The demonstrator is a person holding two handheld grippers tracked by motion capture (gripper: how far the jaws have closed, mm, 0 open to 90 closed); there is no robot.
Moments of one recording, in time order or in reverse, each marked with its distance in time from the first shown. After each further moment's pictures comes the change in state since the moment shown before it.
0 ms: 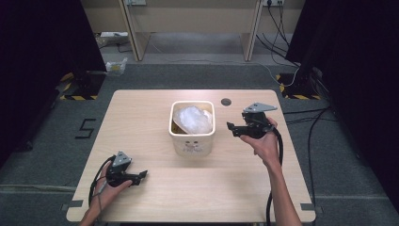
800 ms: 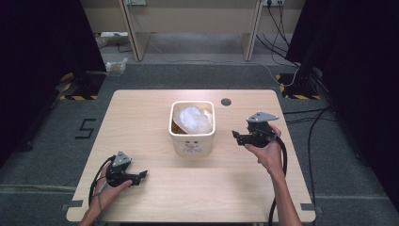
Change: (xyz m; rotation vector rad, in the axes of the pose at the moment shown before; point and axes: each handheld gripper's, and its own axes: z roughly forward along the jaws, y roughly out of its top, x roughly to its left) left arm 0.000 0.000 0.000 0.000 0.000 0.000; right arm -0.001 -0.030 -0.004 0.055 -0.062 -0.026
